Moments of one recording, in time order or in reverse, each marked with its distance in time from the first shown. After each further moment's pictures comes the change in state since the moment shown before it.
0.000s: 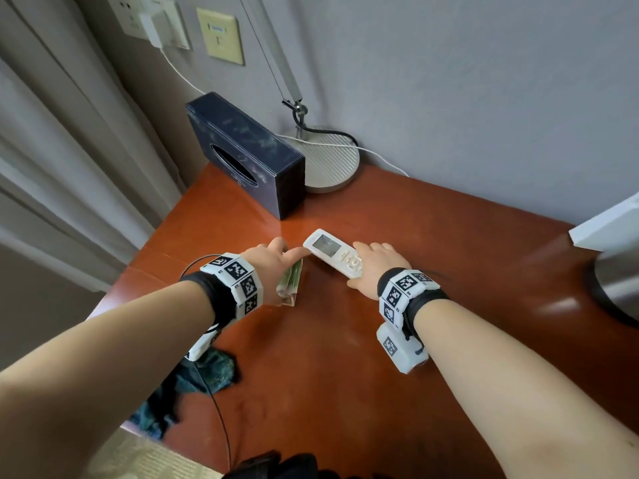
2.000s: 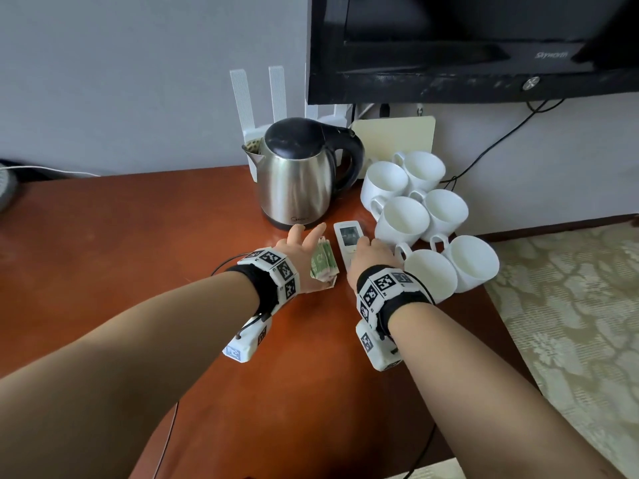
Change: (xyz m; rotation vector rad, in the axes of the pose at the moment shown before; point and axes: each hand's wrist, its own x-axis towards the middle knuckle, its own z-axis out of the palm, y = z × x) left_hand 0.018 0.555 -0.028 0.007 0.075 0.394; right_hand -0.258 0.434 0.043 0.315 0.068 0.751
